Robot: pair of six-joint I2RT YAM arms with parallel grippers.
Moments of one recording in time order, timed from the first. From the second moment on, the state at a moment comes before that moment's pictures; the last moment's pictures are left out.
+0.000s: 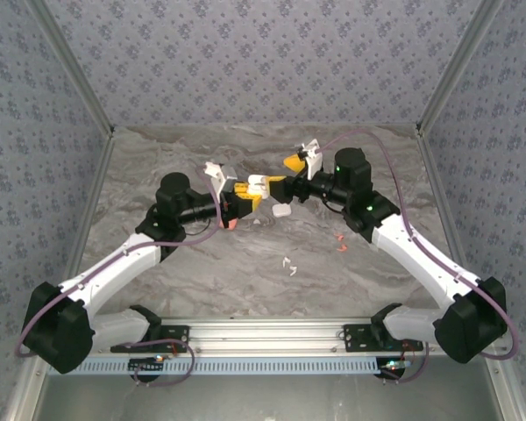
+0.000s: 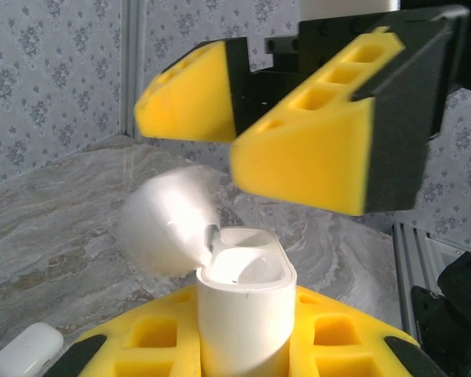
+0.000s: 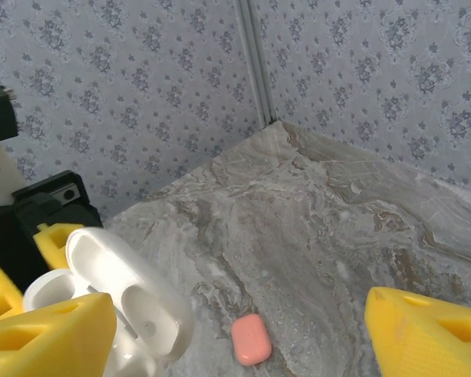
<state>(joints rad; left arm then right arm) -0.57 1.17 0.77 0.32 0.69 -0.15 0.53 1.24 1.04 0.00 -0.46 0.12</state>
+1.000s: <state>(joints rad) -0.57 0.92 0.56 0.23 0.50 -0.13 0.56 1.15 0.99 -0.58 -0.21 0.23</state>
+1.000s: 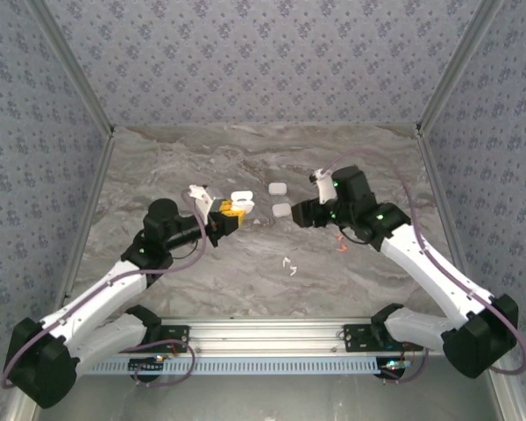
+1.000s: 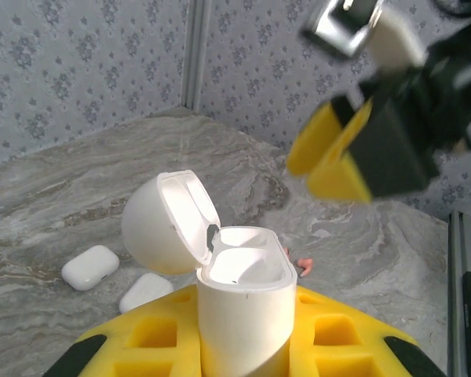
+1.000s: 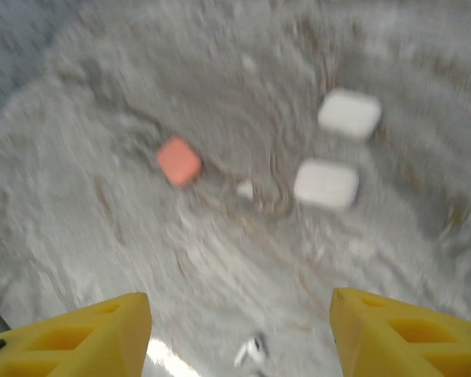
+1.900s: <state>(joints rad) -0.57 0.81 0.52 0.14 0.43 -0.13 0.69 1.73 1.02 -0.61 -0.27 0.12</state>
